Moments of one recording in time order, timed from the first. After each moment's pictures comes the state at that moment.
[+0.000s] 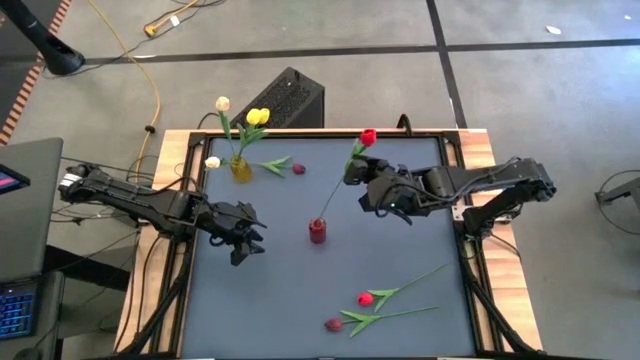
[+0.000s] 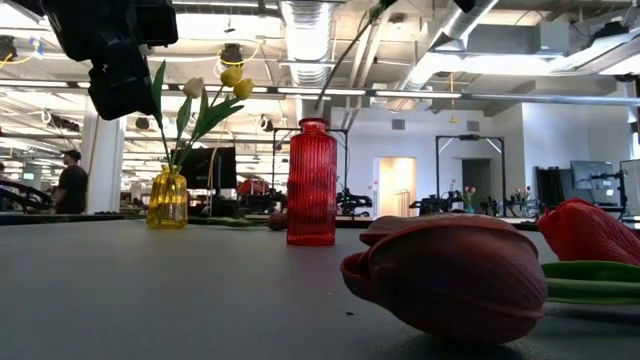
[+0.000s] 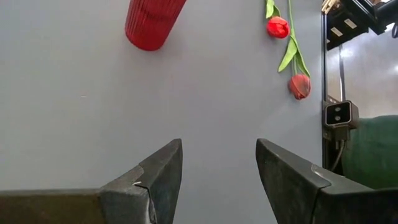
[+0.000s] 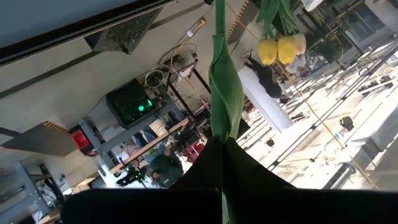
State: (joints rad) left arm -0.20 0.94 0.63 -0.43 0.05 -0.68; right arm 0.18 1.46 1.51 -0.71 1.02 -1.82
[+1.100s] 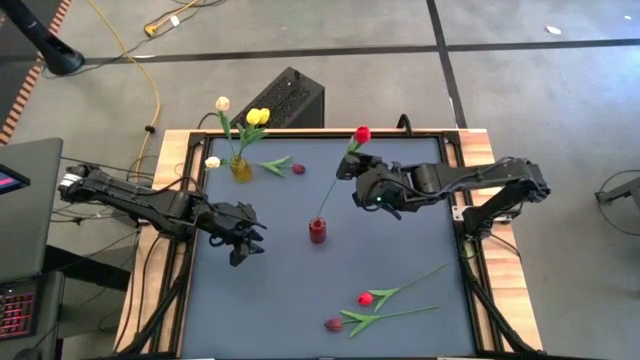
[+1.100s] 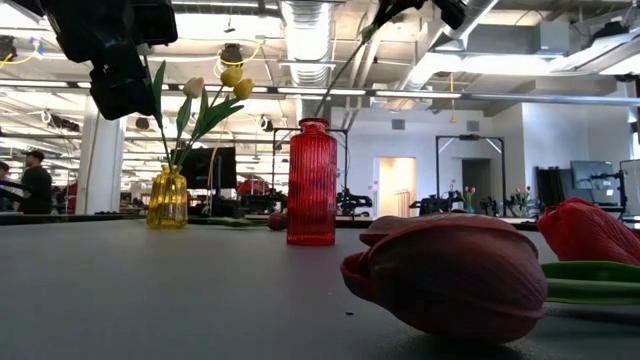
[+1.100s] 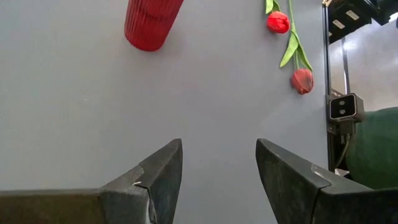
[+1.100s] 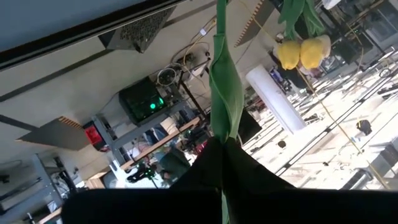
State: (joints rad) left arm -0.20 0.94 0.63 -0.44 0.05 -0.63; right arm 0.12 1.51 1.51 -0.69 0.99 -1.82
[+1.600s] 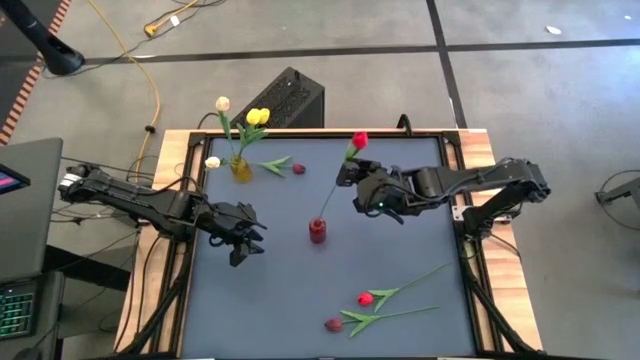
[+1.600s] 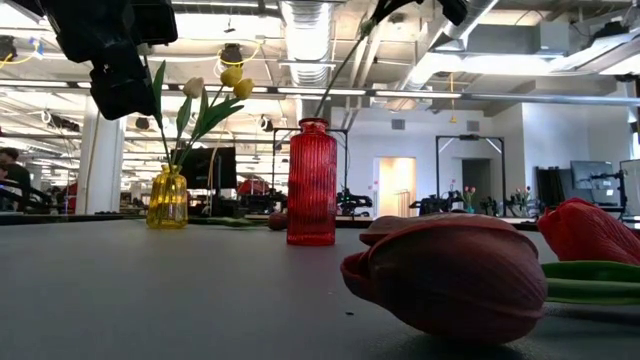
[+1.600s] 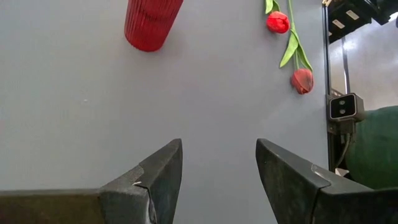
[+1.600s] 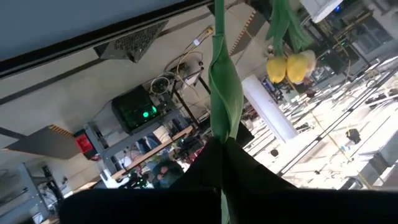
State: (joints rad) left arm -0.20 0.94 0.63 -0.44 0.05 -0.63; right arm 0.15 1.51 1.51 -0.70 0.97 -1.82
